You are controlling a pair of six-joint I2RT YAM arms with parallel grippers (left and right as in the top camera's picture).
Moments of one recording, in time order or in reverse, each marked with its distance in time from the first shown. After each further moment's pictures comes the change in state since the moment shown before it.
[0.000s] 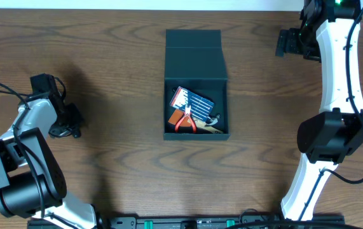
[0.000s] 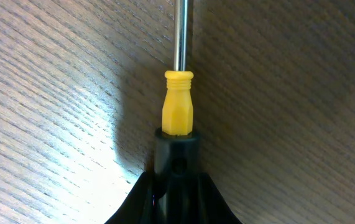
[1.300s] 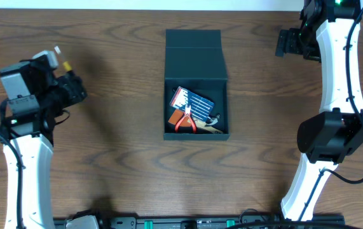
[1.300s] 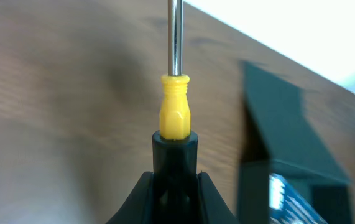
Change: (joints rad) left arm -0.079 -0.544 0.012 0.123 0.417 0.006; right arm 0.000 0.000 0.000 0.000 0.000 0.000
